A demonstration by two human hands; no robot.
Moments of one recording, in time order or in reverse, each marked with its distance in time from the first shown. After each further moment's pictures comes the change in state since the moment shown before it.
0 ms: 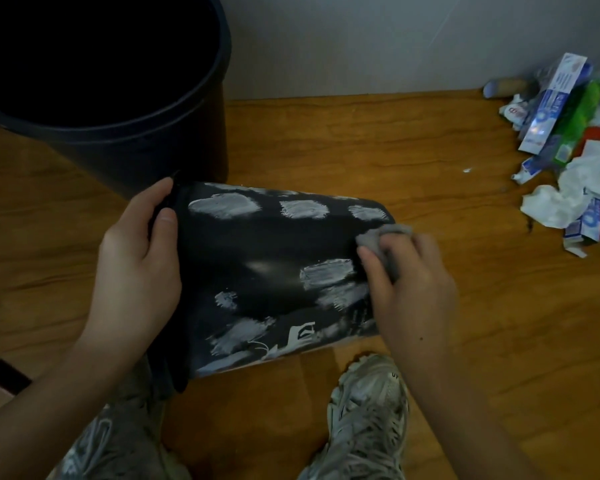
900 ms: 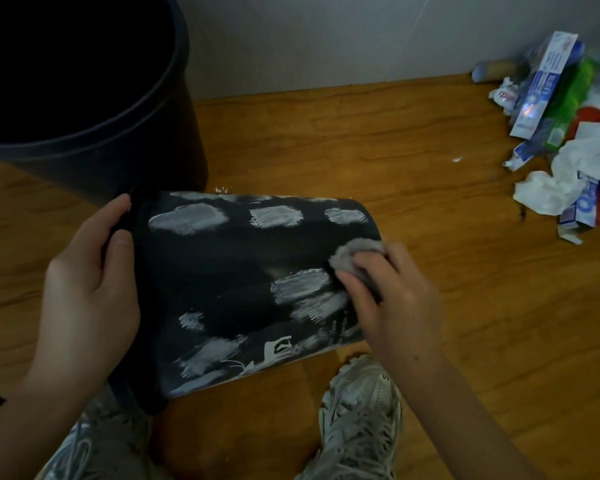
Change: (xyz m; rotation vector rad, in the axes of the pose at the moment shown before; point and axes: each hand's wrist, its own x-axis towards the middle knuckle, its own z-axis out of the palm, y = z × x) left_hand 0.011 -0.047 0.006 -0.051 0.025 0.104; right_hand -0.005 0.021 0.001 0.116 -0.047 -0.159
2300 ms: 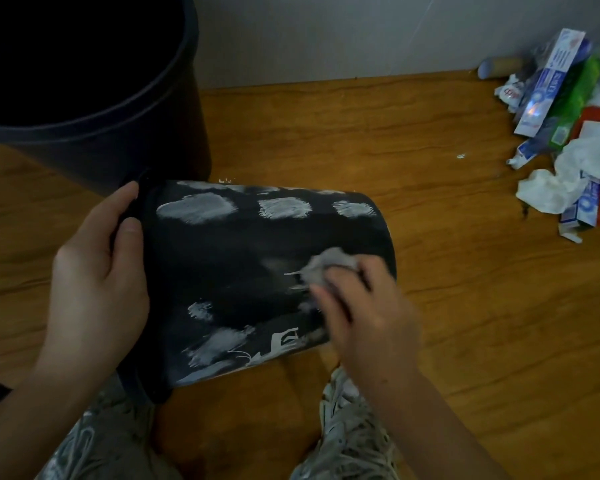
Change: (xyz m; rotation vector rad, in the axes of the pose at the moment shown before) left_hand -0.005 0.011 0.001 0.047 0.006 -0.008; right_hand -0.015 -0.034 0.013 -0.026 0.057 -0.085
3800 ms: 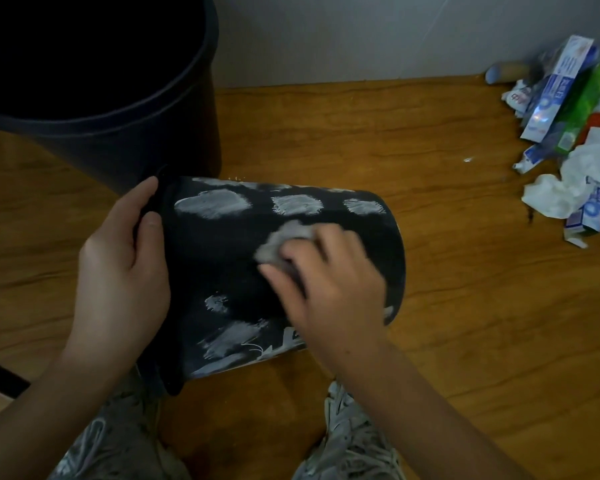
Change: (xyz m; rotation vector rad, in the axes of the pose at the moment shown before) left_hand -0.005 0.023 -0.003 0.064 0.003 -0.039; right_hand 0.032 -0.036 0.020 -0.005 -0.014 -0.107
